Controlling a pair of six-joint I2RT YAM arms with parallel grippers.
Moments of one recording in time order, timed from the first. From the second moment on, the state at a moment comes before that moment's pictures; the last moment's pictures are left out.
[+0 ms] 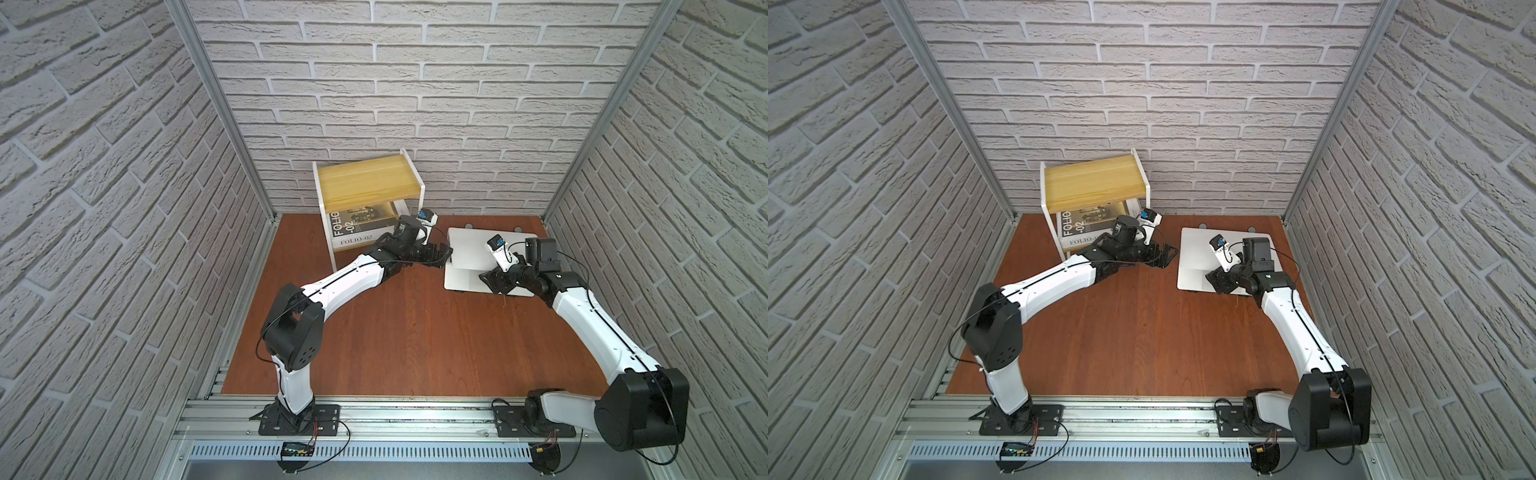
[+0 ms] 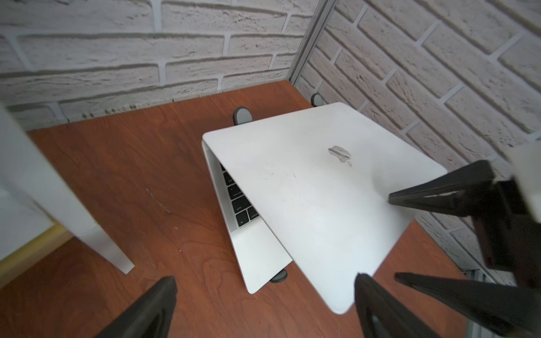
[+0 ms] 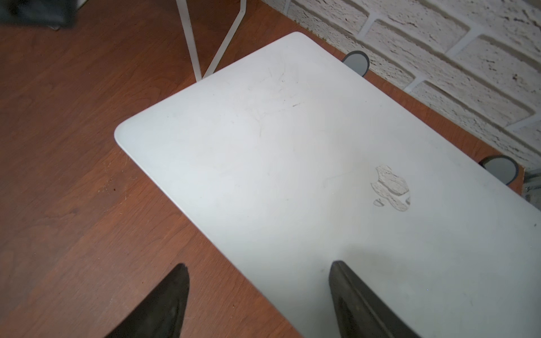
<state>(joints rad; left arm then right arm) -0.66 1.87 1.52 -0.16 0.21 -0.27 0.12 1.27 1.01 -0.53 -0.28 -0.40</state>
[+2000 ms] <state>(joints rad) -0.59 2.21 1.53 0.13 0.42 -0.51 -0.36 1.80 1.32 -0.42 -0.30 0.15</state>
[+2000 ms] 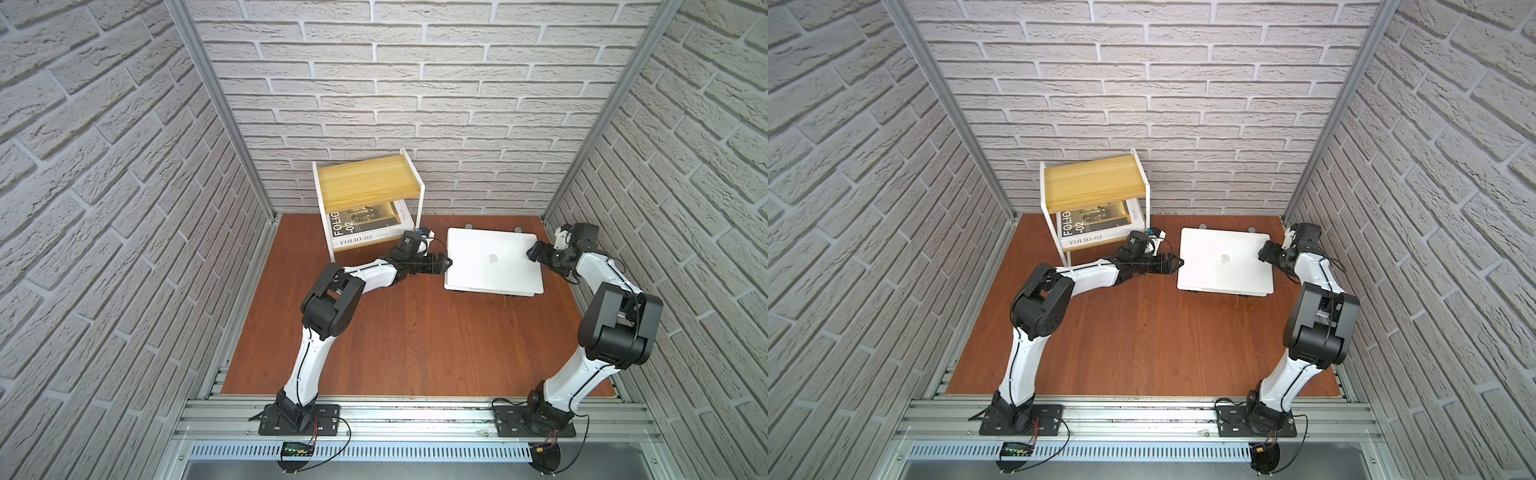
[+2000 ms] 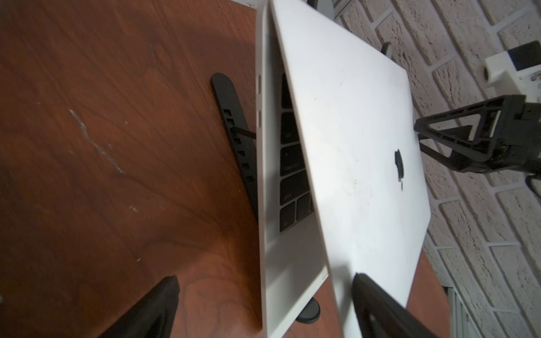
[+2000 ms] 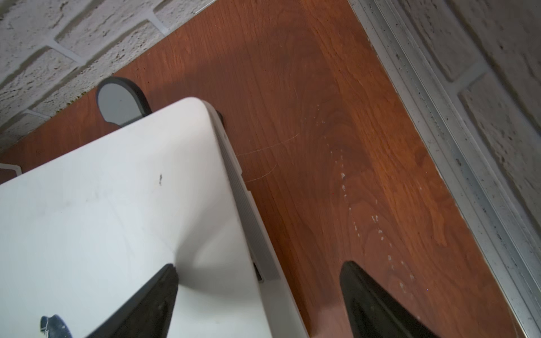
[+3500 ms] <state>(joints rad) -0.65 2.37 1.68 0.14 0.45 -0.55 -0.49 2.09 1.48 -0.53 -0.95 -0.08</state>
